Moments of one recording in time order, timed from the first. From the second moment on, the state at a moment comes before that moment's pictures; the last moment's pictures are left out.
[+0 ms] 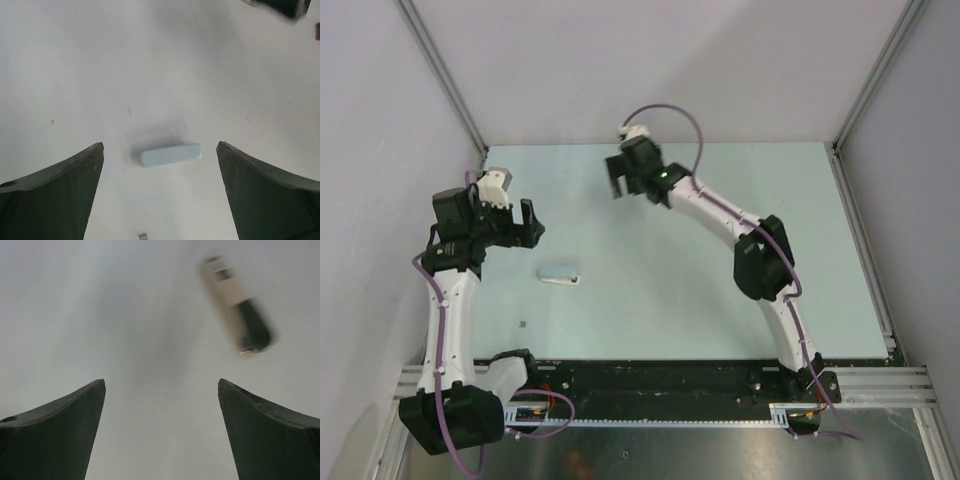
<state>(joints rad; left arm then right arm) 0.21 1.00 1.03 -0.64 0.45 0.16 0.79 2.23 2.09 -0.49 0.27 0.26</state>
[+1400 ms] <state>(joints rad) 0.19 1.16 0.99 -0.62 0.45 0.23 0.53 2.56 2.22 -0.28 0.04 0.01</state>
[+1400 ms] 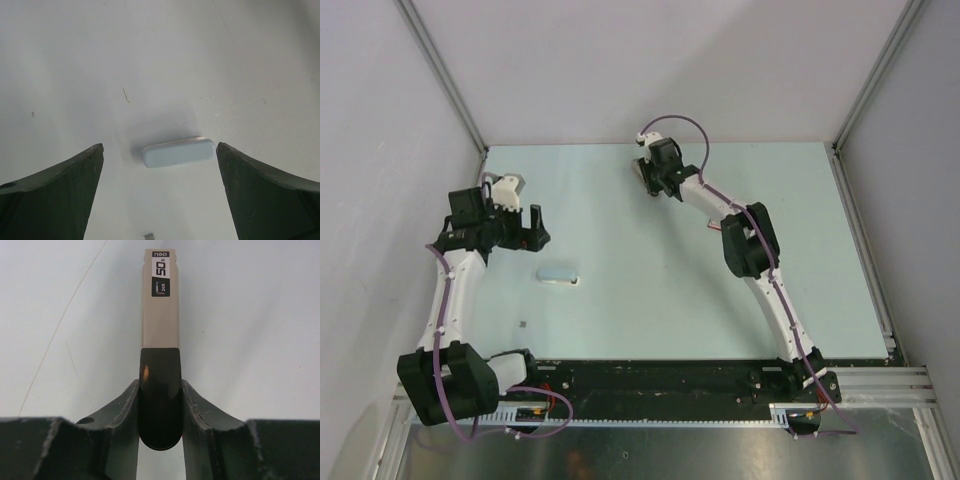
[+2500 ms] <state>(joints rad) -0.22 1.29 0.84 -0.41 0.57 0.10 0.97 1.87 1.26 0.12 0.41 0.65</state>
